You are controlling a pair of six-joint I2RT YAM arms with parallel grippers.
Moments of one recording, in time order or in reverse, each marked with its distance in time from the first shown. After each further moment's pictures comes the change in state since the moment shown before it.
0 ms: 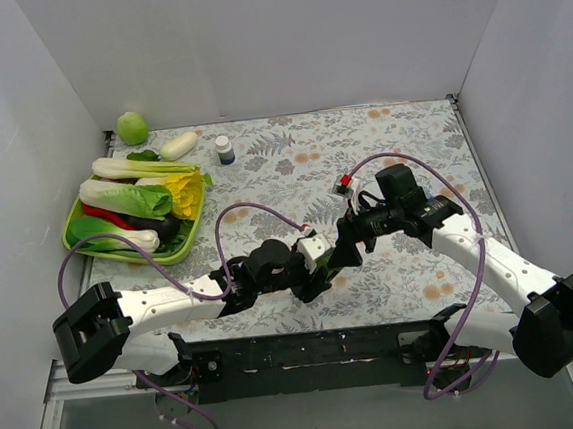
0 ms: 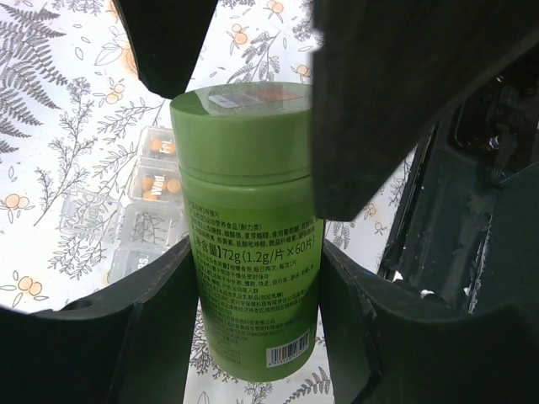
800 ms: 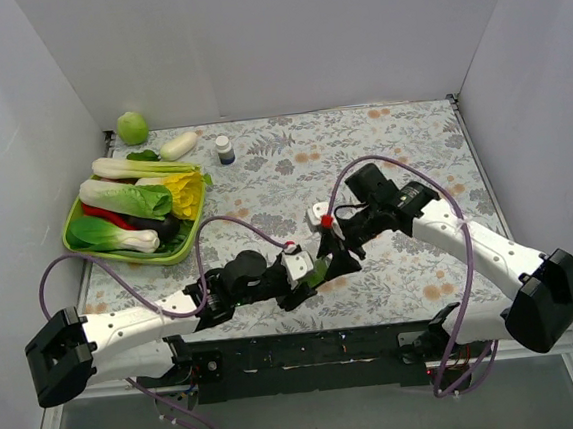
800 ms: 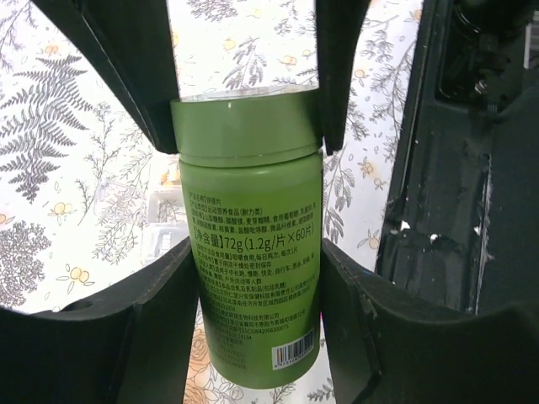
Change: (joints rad) left arm -0.003 -0.195 -0.108 -0.017 0.025 0.155; right arm 0.142 0.150 0.188 -0.272 -0.078 -0.618
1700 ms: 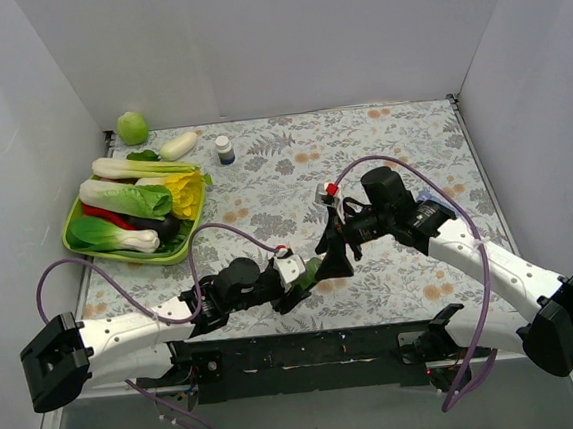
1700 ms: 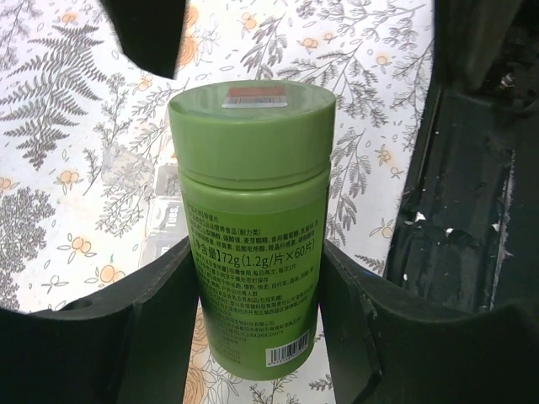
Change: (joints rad) left arm 0.005 -0.090 -0.102 0.034 -0.025 -0.005; right arm 0.013 -0.156 -0.140 0.369 0.011 0.606
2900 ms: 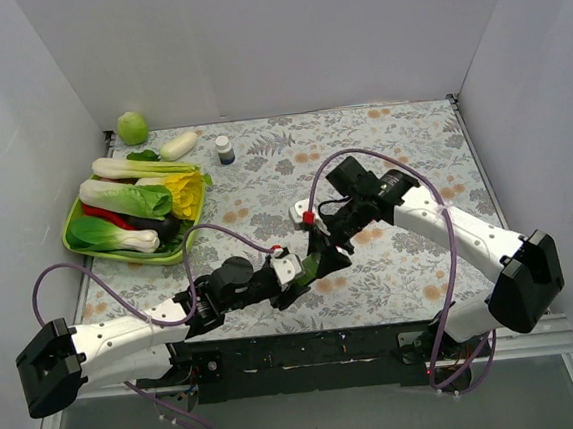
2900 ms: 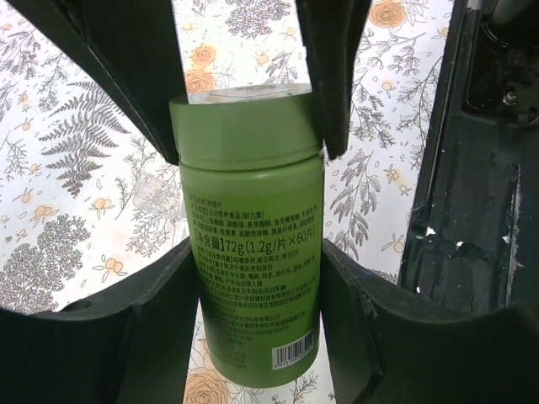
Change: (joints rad) left arm 0.004 -0.024 0.001 0.034 -0.023 0.042; right arm 0.077 0.237 0.245 -0.372 0.032 -0.567
